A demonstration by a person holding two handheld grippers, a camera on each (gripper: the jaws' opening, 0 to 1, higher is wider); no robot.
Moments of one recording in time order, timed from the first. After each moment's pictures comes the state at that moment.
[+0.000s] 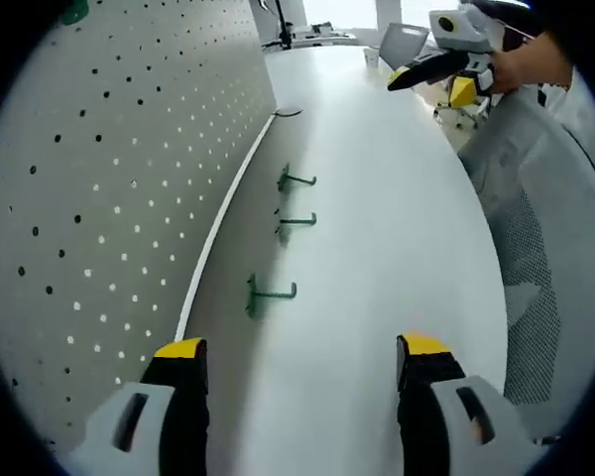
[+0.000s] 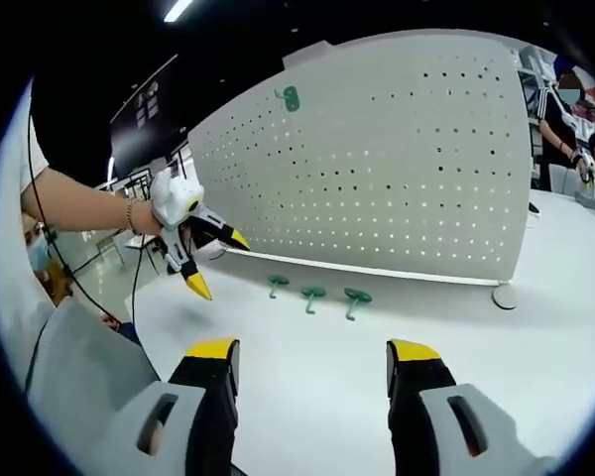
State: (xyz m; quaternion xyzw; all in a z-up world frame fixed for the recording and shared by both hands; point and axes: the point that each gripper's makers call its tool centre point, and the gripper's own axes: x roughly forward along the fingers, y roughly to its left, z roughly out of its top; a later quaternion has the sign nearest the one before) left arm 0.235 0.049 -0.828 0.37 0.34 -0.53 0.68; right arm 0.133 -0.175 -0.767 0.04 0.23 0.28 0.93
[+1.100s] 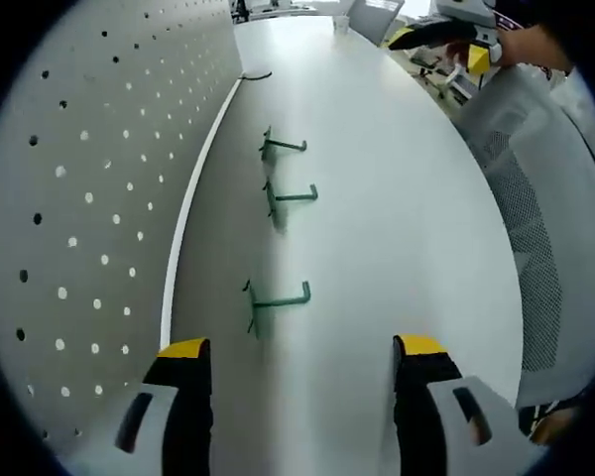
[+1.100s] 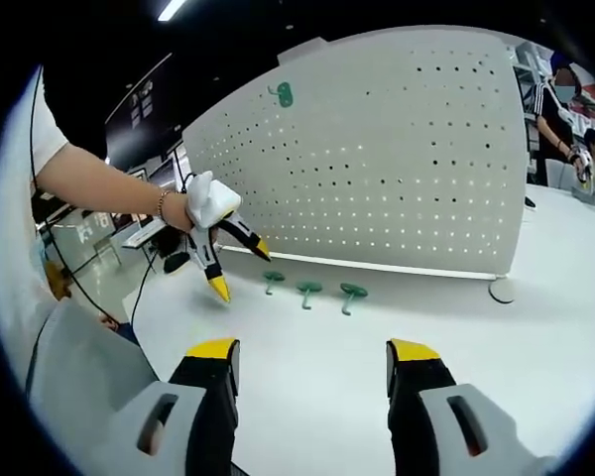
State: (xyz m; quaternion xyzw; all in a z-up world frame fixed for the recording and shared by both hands) left arm 0.257 0.031 -0.870 0.40 0.39 -0.58 0.60; right arm 0.133 -0.179 -0.772 0.04 0.24 0.27 0.93
